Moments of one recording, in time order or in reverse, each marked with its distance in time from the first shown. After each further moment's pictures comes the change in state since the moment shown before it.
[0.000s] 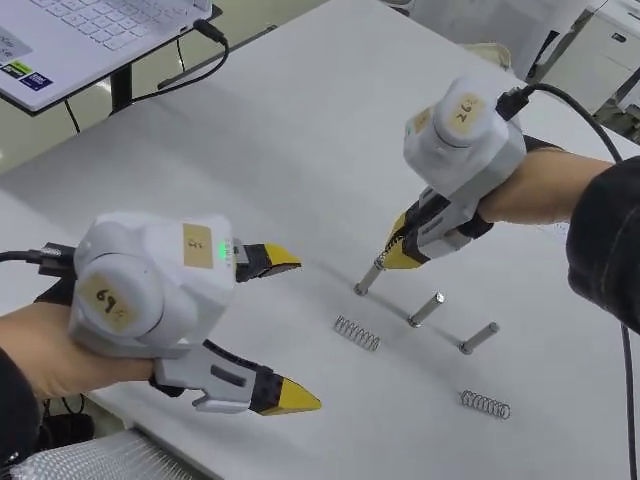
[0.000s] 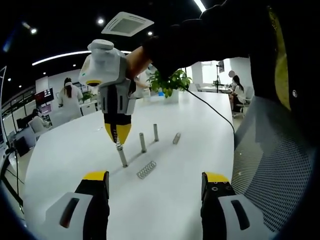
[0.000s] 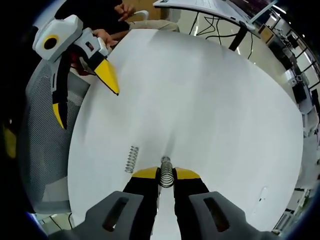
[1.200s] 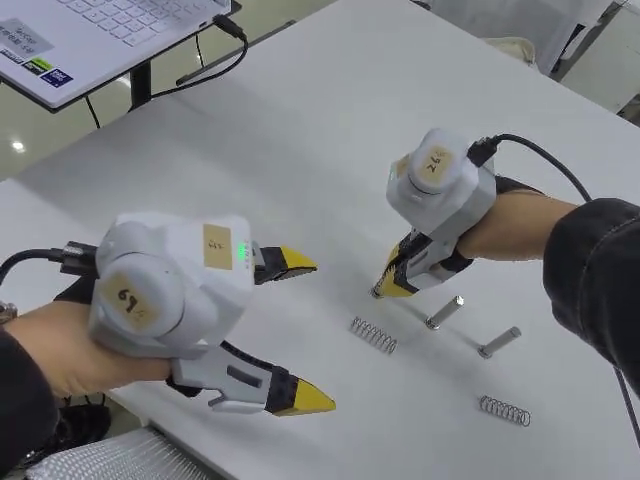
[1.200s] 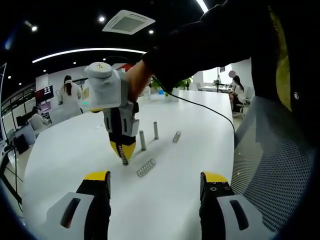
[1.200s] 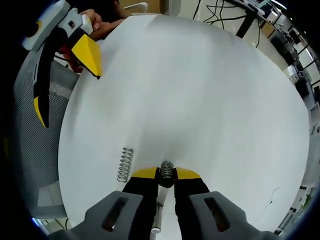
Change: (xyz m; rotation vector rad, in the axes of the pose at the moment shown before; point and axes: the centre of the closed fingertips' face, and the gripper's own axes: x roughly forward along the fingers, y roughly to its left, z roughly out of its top) left arm 0.001 0.002 -0.006 -0.014 0.014 -0.004; right arm 0.048 0.006 -0.012 0.015 0.039 0.019
